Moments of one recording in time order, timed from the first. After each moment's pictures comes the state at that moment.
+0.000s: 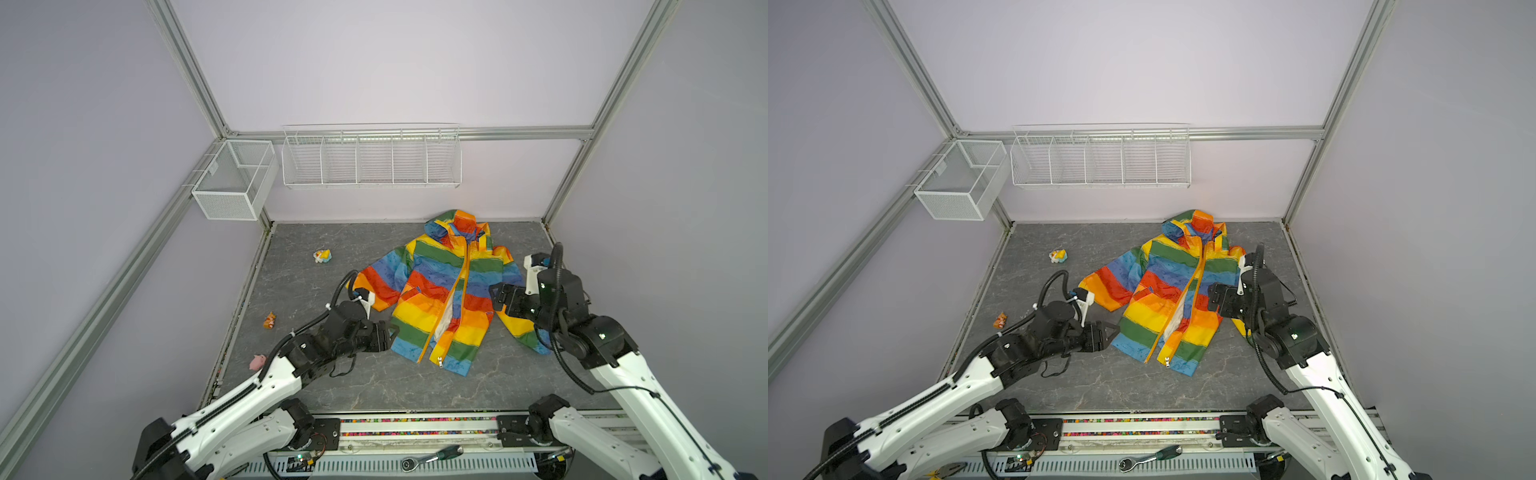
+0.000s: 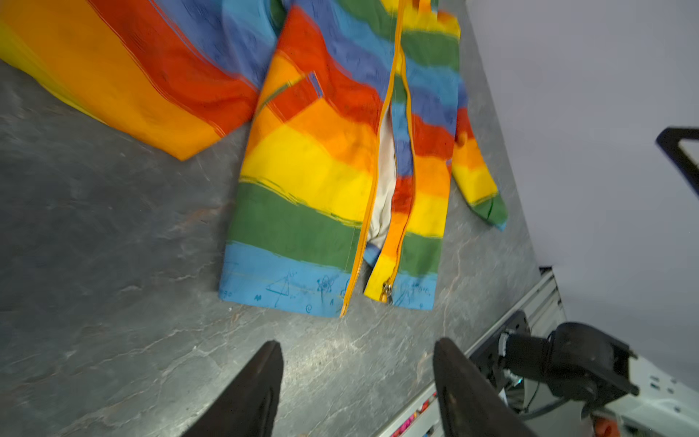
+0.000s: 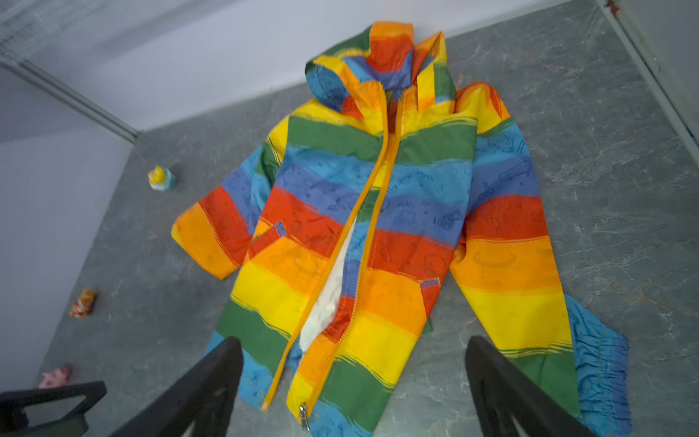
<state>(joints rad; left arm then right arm) -0.84 0.98 0.67 -0.39 0.16 -0.74 0.43 0.86 0.99 -0.81 0.09 0.50</state>
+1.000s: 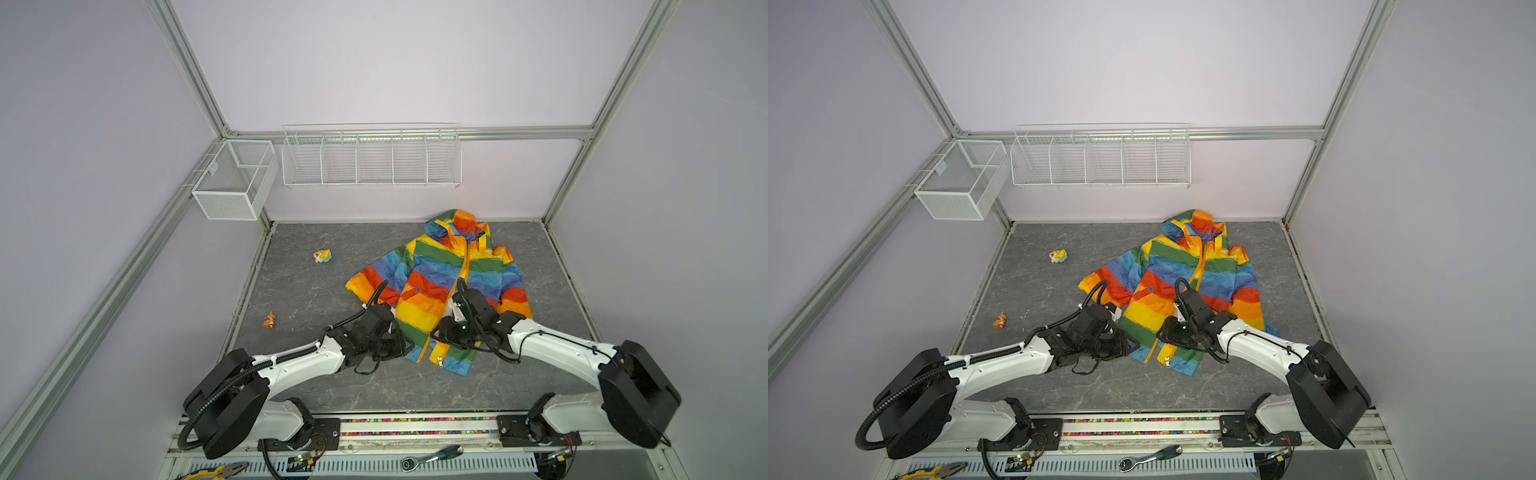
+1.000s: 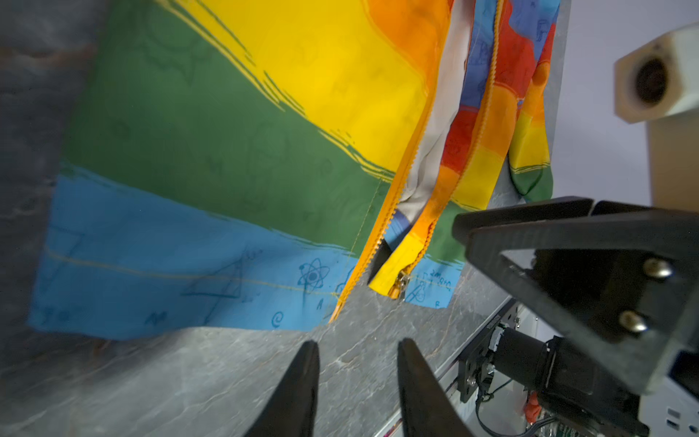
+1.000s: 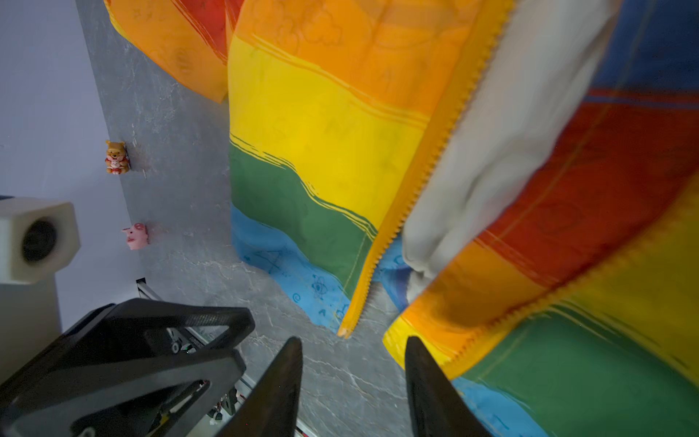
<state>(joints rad) -0.87 1.34 0.62 -0.11 0.26 -0.96 0.71 1.40 0.72 -0.29 -0.30 0.92</state>
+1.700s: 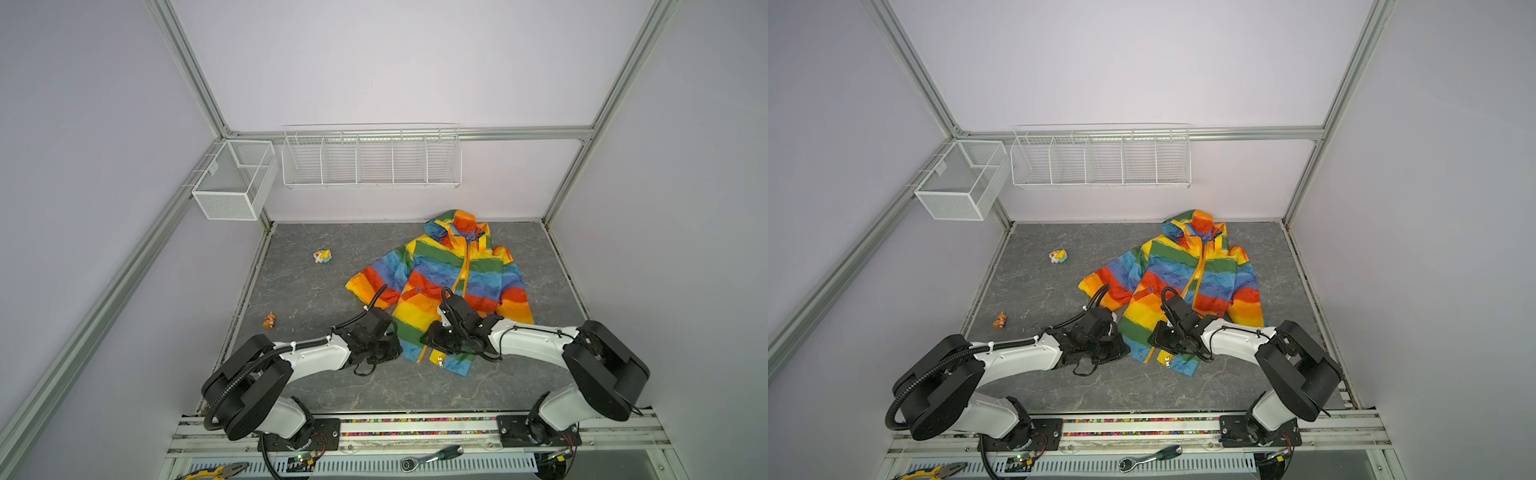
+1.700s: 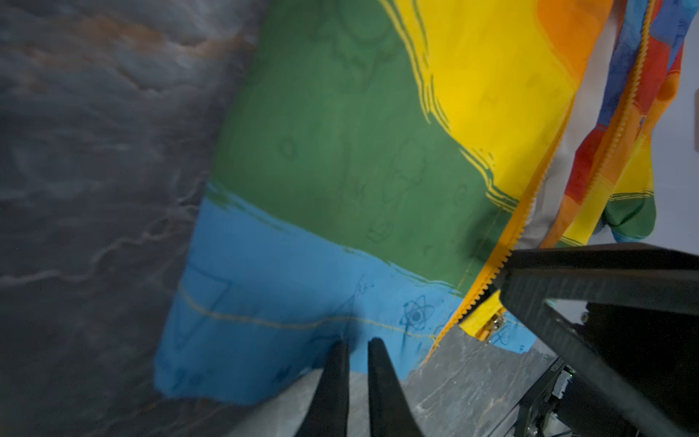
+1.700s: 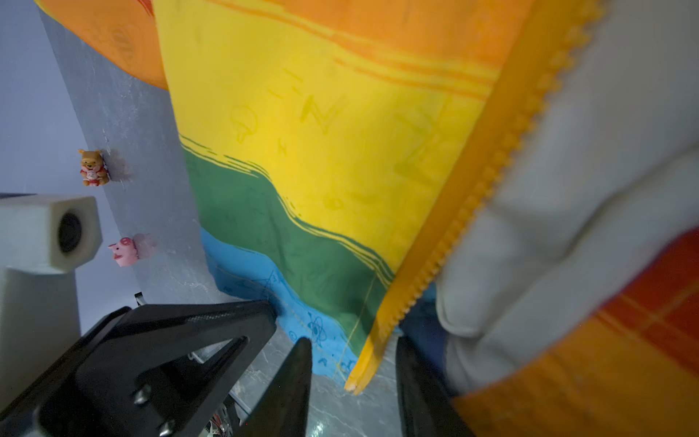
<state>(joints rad) -0.83 1.45 0.56 -0.06 0.24 -0.95 0.77 1.55 0.70 -0.13 -0.29 1.03</state>
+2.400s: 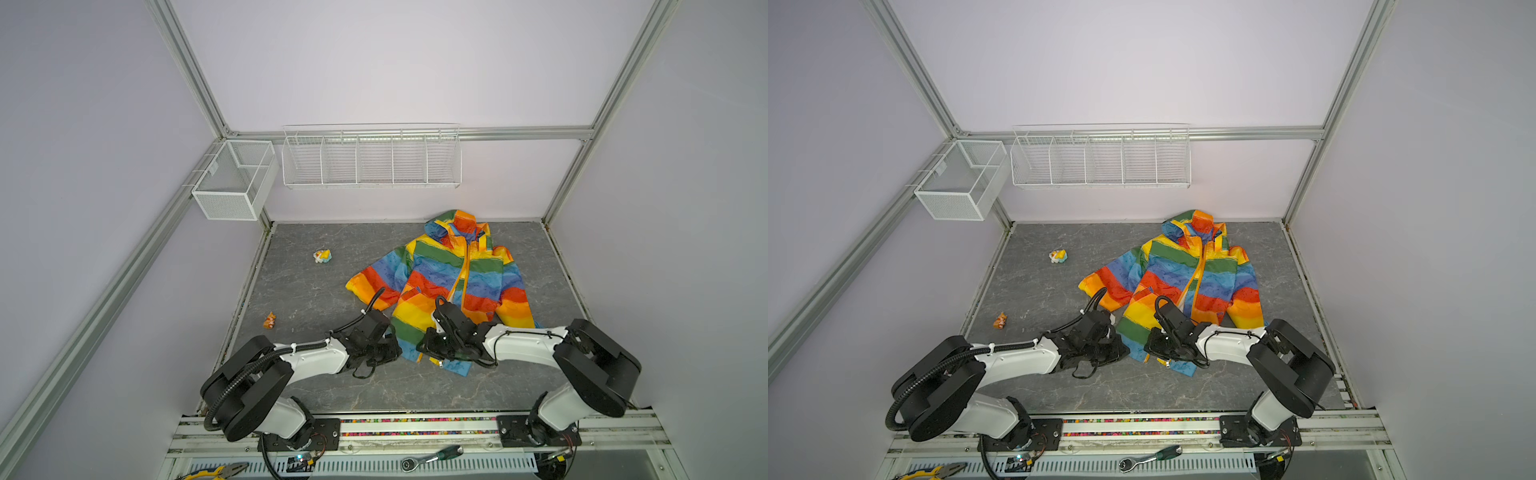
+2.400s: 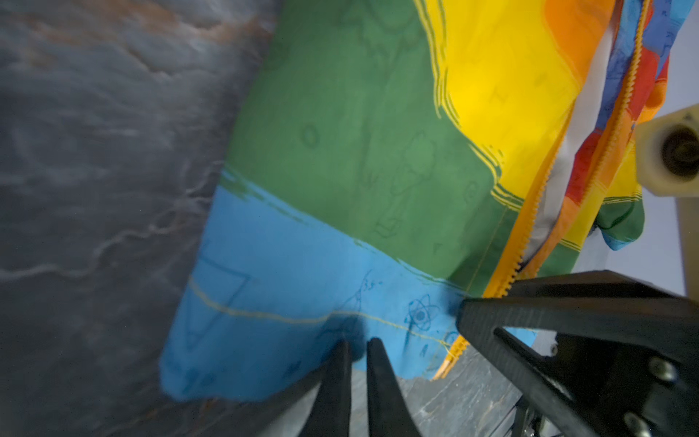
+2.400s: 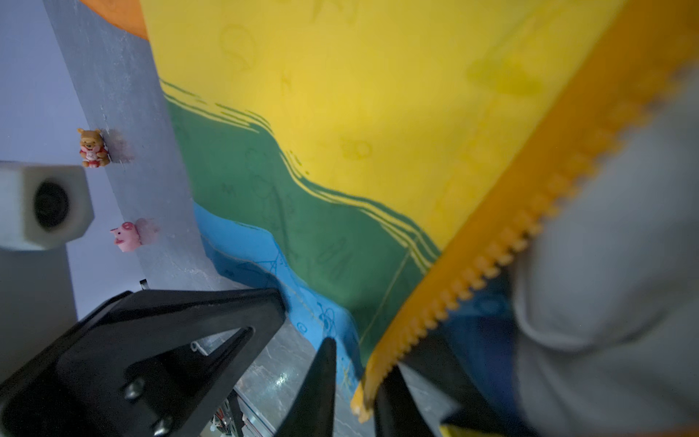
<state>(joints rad) -0.83 1.44 0.52 0.00 0.24 -0.98 0.84 1.58 0.67 -0.04 -0.29 1.09</state>
